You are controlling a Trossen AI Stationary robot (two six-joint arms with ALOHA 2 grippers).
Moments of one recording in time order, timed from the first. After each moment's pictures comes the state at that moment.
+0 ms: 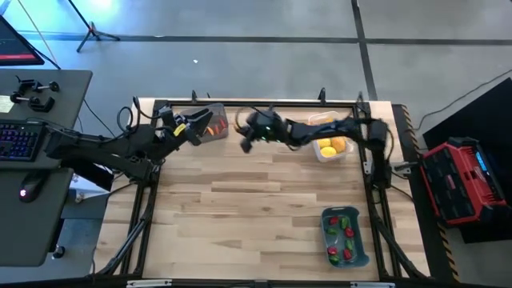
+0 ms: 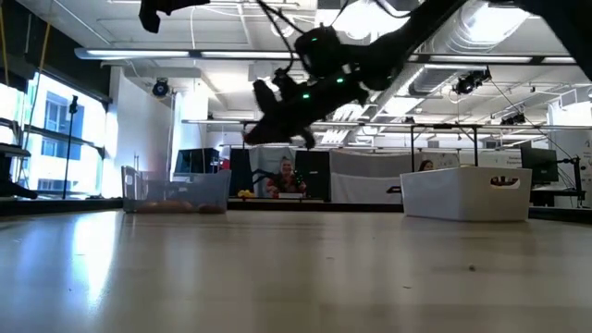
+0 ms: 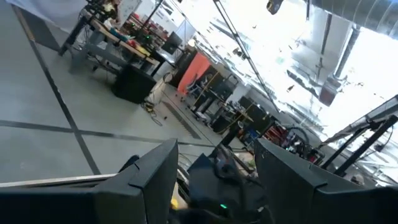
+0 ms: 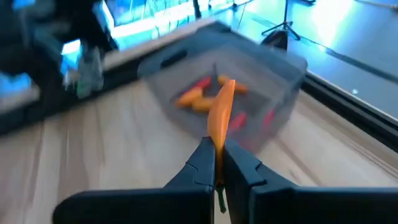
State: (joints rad) left arm -0.09 0.85 0.71 0.35 -0.80 -0.55; right arm -0.26 1.98 1.26 0.33 0.06 0.22
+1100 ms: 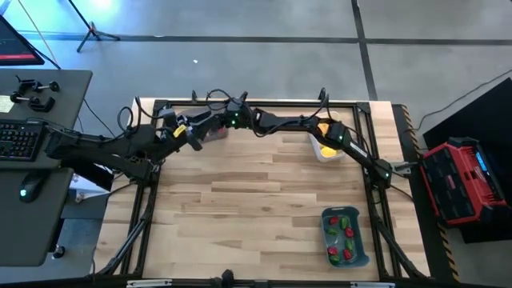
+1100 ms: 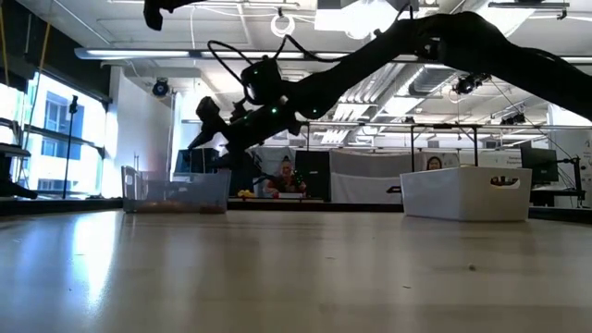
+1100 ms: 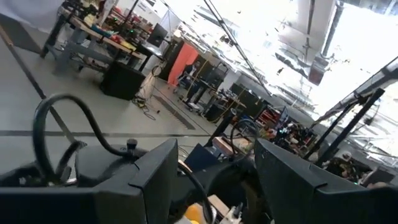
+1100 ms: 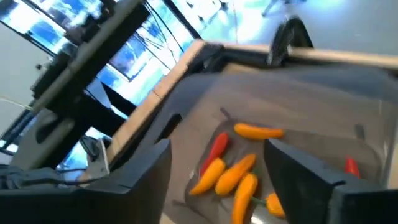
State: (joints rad) left arm -0.09 0.85 0.71 0.34 -0.72 -0.48; right arm -0.33 2.50 2.01 0.16 0.00 0.70
